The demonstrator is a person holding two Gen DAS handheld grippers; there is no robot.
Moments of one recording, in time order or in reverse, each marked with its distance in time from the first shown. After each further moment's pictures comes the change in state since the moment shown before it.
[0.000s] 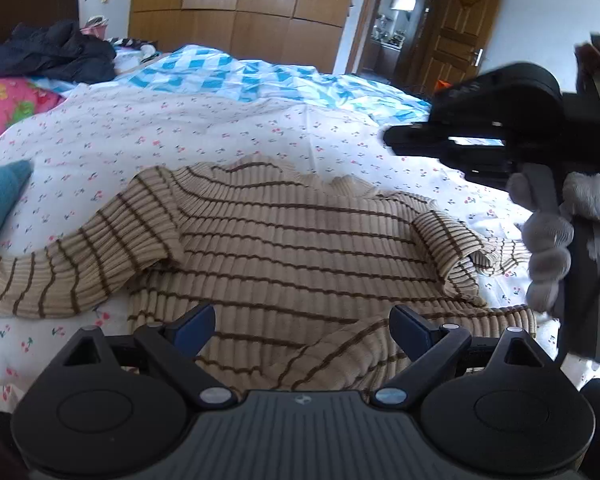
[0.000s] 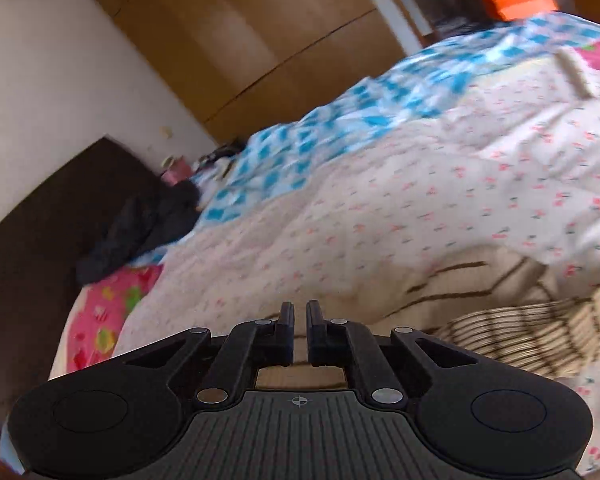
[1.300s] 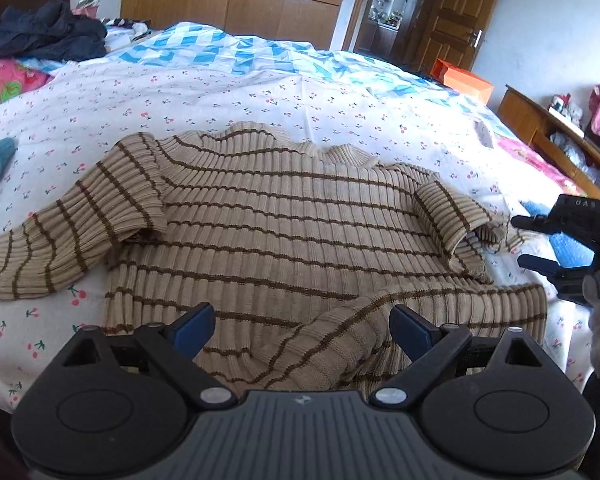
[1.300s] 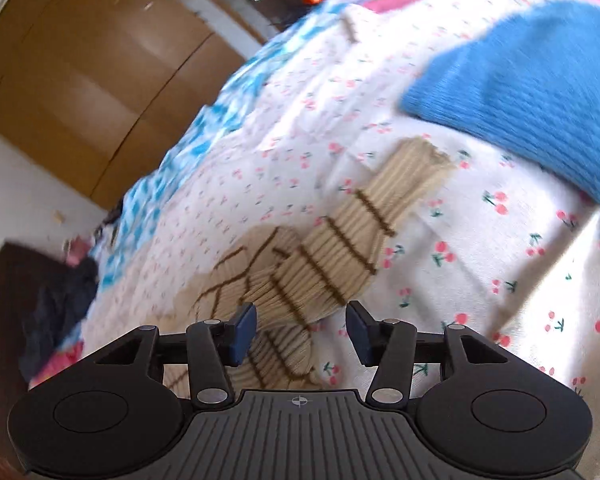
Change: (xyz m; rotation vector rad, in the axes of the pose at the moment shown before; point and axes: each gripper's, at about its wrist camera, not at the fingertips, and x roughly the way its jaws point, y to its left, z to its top) left arm 0.027 -0.007 -0.011 0.030 0.063 -0.009; right arm -0.086 -0.166 -0.044 0.503 -0.109 -0.253
